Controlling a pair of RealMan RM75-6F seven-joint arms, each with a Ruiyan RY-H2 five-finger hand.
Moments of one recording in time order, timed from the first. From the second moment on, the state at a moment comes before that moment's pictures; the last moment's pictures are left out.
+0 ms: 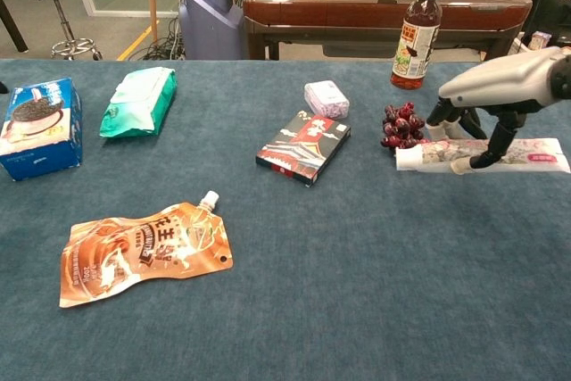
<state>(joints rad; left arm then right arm) -0.32 -1.04 -0.04 -1.71 1.68 1.24 0.04 0.89 -1.13 0.08 -1.61 -1.10 0.52 -0.40</state>
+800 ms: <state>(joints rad) -0.69 -1.11 -0.03 -1.76 1.81 0.85 0.04 1.17 -1.18 0.12 -1.71 -1.17 0.42 -0.45</state>
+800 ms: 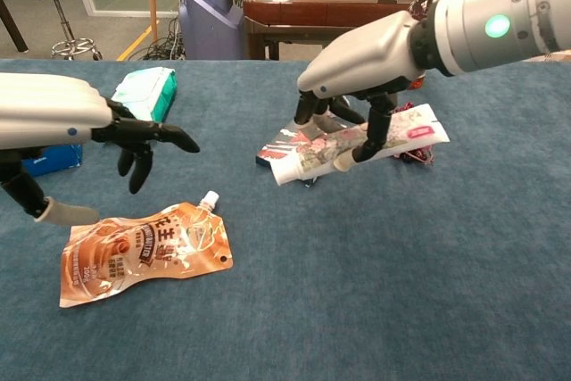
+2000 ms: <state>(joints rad) -0.80 -1.19 0.00 -1.77 1.66 0.76 0.22 1.31 -1.21 0.03 -1.76 -1.05 0.51 -0.48</state>
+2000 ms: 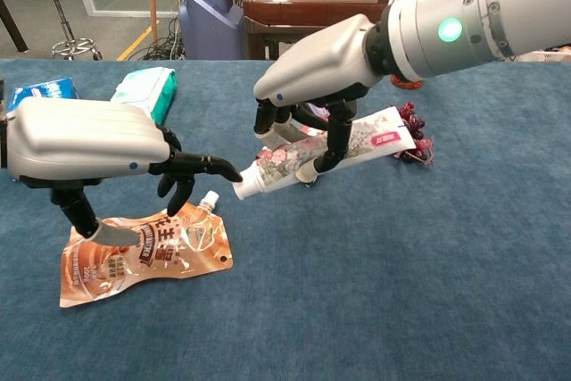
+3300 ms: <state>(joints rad) -0.83 -1.23 0.02 -1.74 1.58 0.75 0.29 1.28 -1.20 0.06 -1.76 -1.15 0.55 -0.34</state>
